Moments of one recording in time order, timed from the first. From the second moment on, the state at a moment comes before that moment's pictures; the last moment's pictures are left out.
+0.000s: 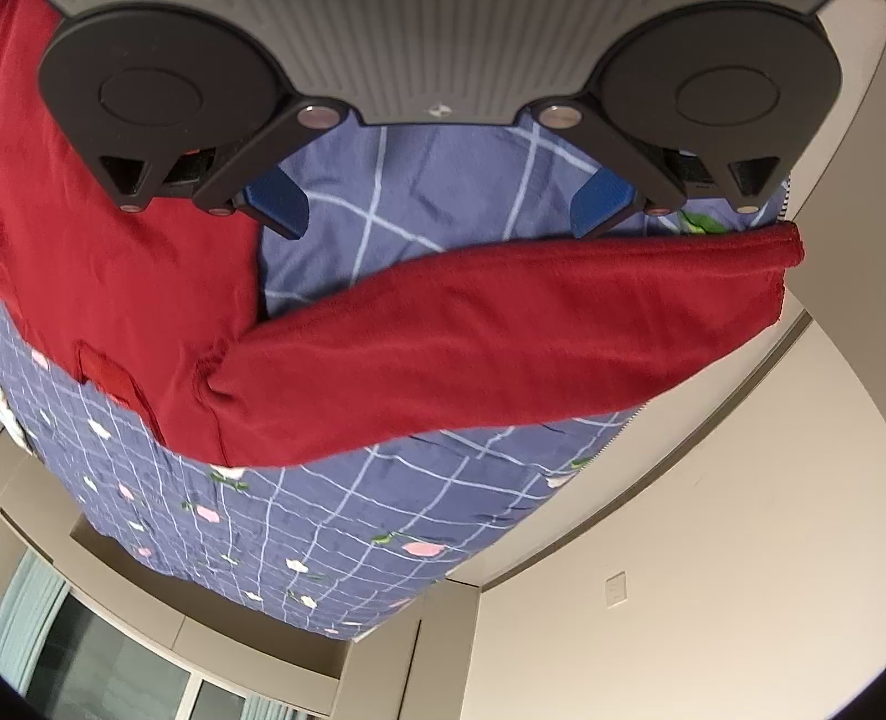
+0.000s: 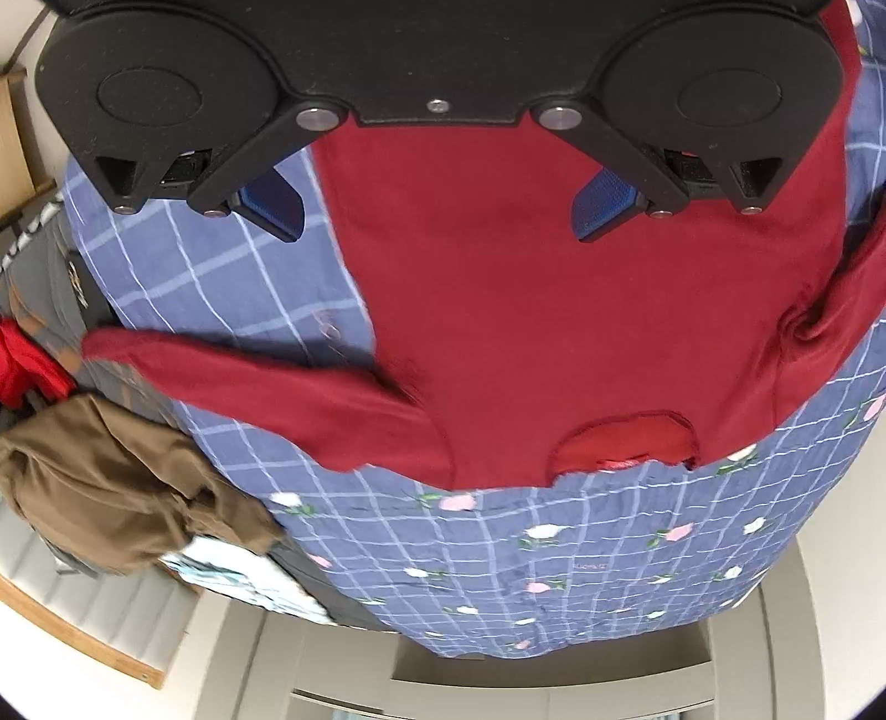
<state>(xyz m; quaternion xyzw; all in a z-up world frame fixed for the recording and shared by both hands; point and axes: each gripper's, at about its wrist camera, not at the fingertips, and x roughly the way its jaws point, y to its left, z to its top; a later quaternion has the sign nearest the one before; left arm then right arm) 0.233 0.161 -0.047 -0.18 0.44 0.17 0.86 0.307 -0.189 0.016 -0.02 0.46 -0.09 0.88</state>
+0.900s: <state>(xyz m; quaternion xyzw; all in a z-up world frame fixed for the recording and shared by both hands) 0.116 0.350 -0.027 -0.28 0.32 0.43 0.80 0.226 0.173 -0.054 -0.28 0.20 0.56 0.75</state>
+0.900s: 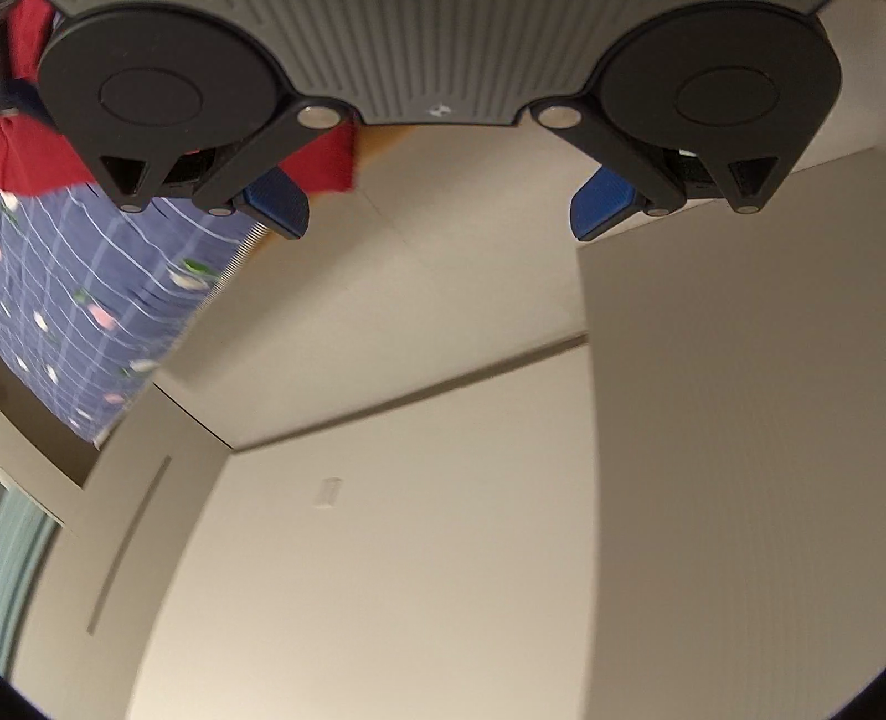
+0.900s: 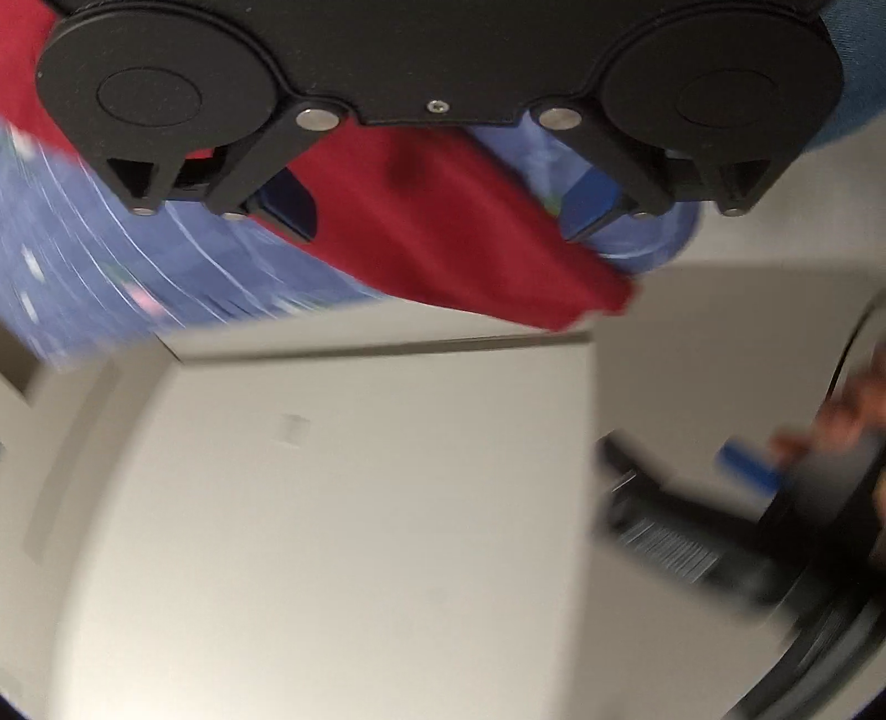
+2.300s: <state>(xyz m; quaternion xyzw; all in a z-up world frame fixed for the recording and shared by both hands) 0.268 0.238 -0.031 -0.26 0.34 0.22 0.88 0.456 -0.045 0.099 0.03 0.21 0.34 0.92</state>
